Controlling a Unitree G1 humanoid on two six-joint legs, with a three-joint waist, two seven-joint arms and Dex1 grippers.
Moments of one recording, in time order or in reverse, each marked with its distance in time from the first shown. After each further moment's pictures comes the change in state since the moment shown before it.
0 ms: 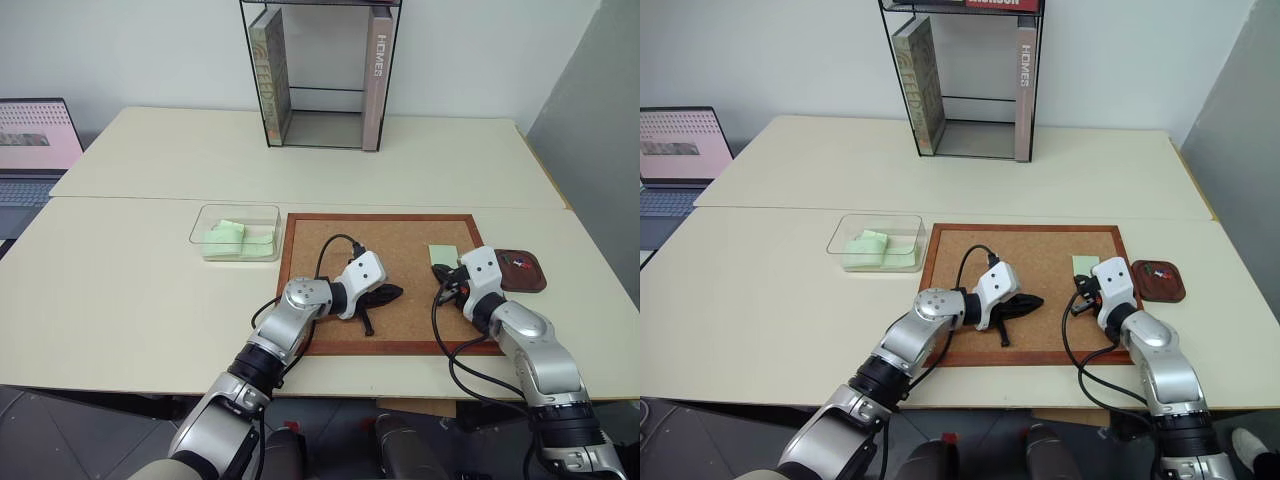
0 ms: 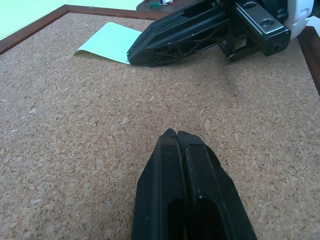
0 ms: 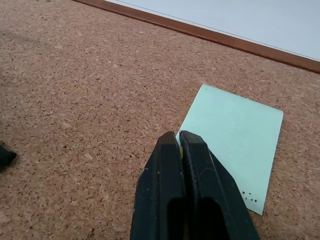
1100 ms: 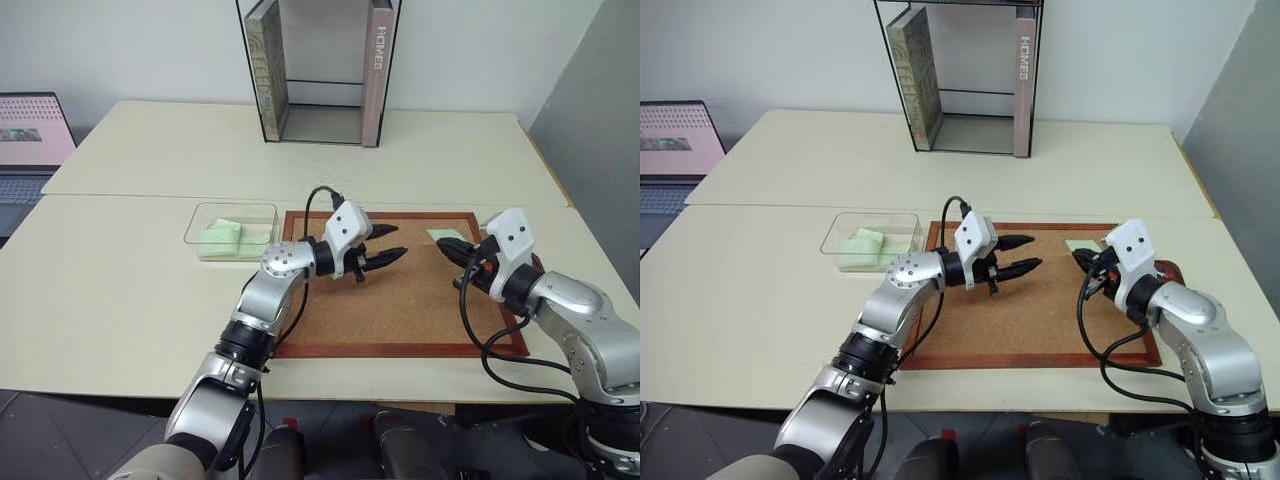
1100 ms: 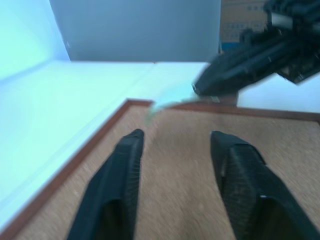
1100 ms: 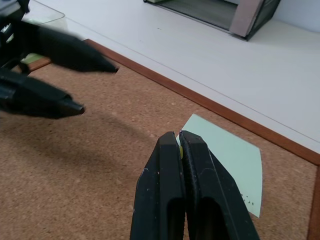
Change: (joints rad) left arm -0.125 0.021 0.149 -0.080 -0.119 -0.094 -0.031; right arm -0.065 -0.196 -0.078 -0.403 0.225 0.379 0.086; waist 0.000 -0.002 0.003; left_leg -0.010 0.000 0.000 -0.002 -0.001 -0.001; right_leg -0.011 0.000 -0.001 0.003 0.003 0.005
